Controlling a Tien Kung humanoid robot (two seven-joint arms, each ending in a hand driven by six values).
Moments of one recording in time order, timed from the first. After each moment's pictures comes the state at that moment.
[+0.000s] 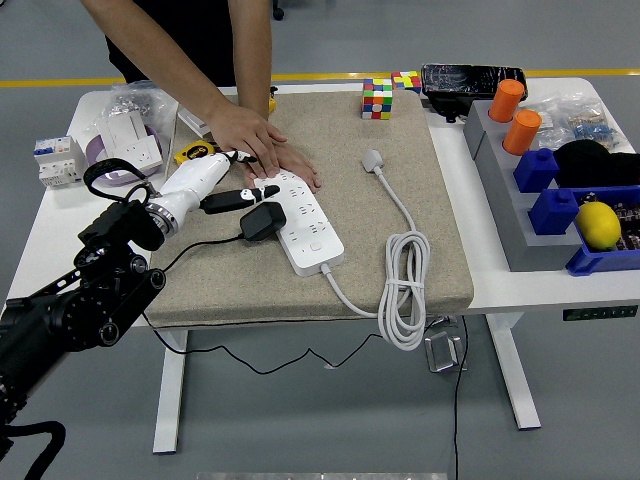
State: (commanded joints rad) left arm -0.57 0.13 -1.05 -0.89 1.88 0.15 -0.03; right arm 0.20 -0.35 0.04 0.41 -0.09 -0.41 -0.22
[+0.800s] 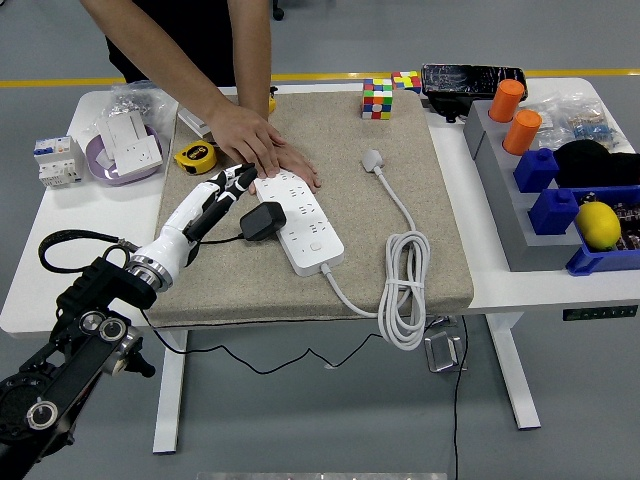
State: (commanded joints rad) left arm -0.22 0.15 -1.14 -1.41 1.42 0.04 0.12; right arm 0.18 -0.34 0.01 0.40 -0.04 -0.41 -0.18
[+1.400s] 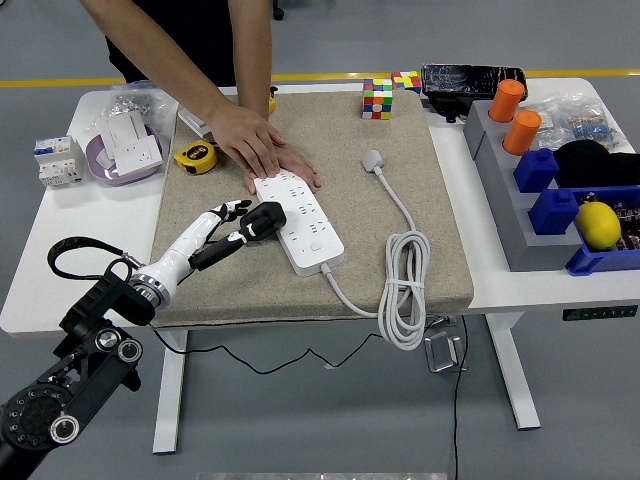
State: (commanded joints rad) left arm -0.23 0.16 -1.11 -1.31 1.70 0.03 0.12; right arm 0.18 -0.35 0.01 0.40 -0.05 -0.41 -0.19
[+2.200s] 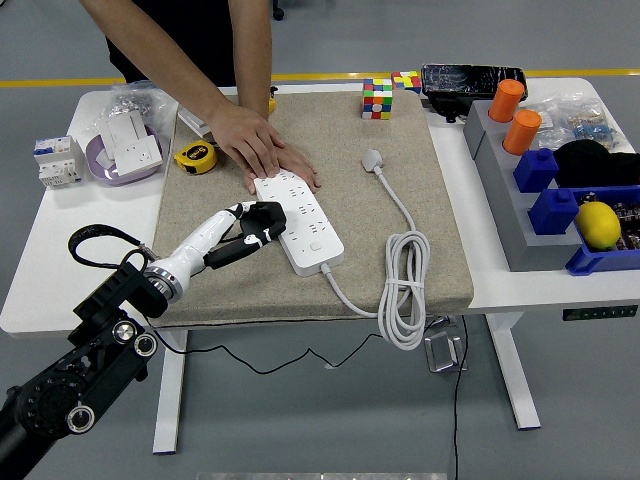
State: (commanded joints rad) left arm -0.30 0.15 -1.06 -1.27 1.76 0.02 0.12; right arm 0.19 -0.35 0.01 0.40 -0.05 -0.41 -0.19
